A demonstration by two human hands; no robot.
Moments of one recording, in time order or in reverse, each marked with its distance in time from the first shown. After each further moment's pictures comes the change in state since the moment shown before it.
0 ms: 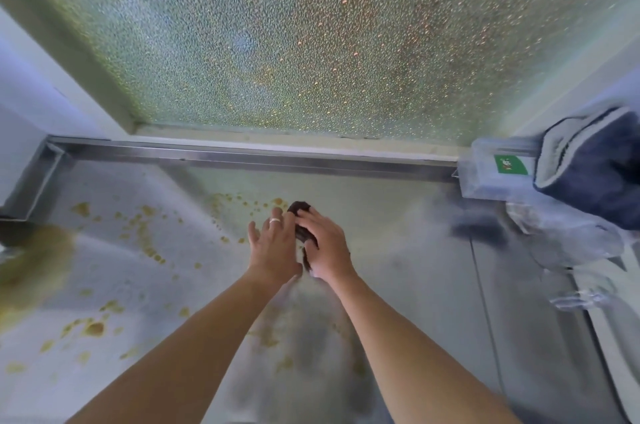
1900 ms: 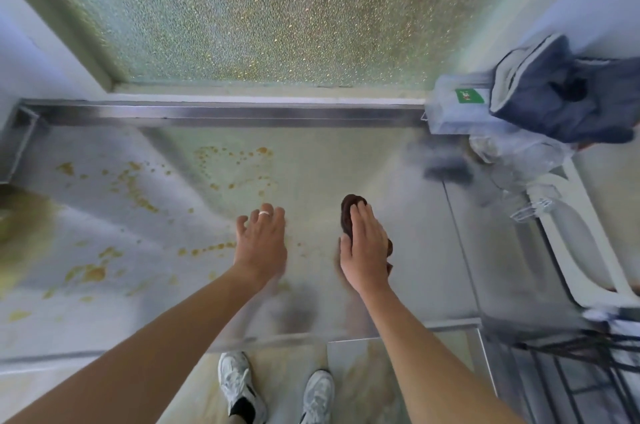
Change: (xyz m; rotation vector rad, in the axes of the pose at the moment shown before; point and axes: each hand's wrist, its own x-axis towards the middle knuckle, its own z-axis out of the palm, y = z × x) left_hand -0.102 -0.006 0.041 0.040 0.142 0.080; right_hand -0.170 0.031 -0.023 -0.340 0.214 0.215
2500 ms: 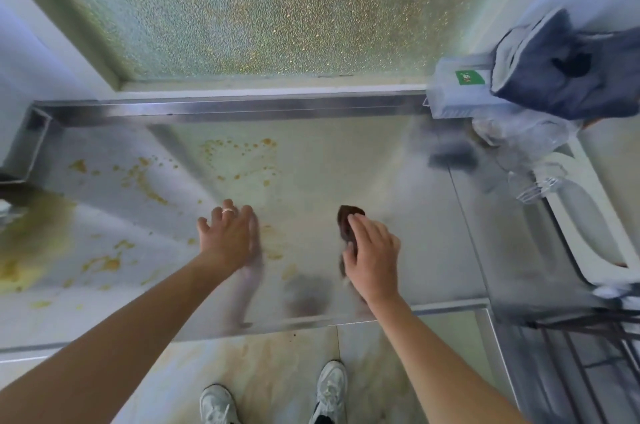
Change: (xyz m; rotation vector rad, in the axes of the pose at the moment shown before) left_hand -0.022 -0.058 -0.029 0.125 -0.217 -0.104; right_hand -0.043 -0.015 -0.019 -0.016 0.122 -0.085
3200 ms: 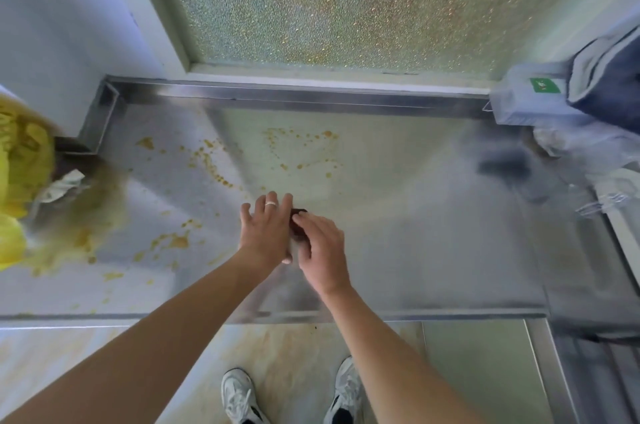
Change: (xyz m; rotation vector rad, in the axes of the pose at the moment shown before) left_hand -0.008 -0.063 0.021 0.036 0.043 0.110; right_hand 0.006 -0.180 0.088 0.350 -0.015 -0.121
